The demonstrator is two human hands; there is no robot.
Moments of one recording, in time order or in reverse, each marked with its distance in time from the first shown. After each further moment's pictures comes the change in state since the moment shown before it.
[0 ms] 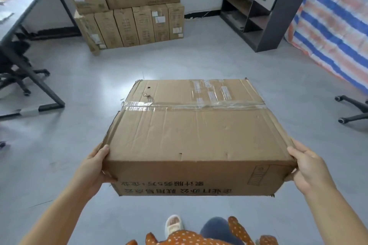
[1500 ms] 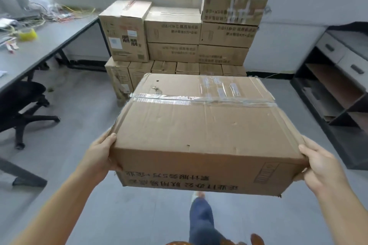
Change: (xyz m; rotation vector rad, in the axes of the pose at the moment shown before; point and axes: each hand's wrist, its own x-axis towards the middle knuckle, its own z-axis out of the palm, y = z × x) left_hand 0.746 0.557 0.210 -0.216 0.253 0.161; right_hand 0.664 -0.442 0.733 -0.123 -0.276 -0.156
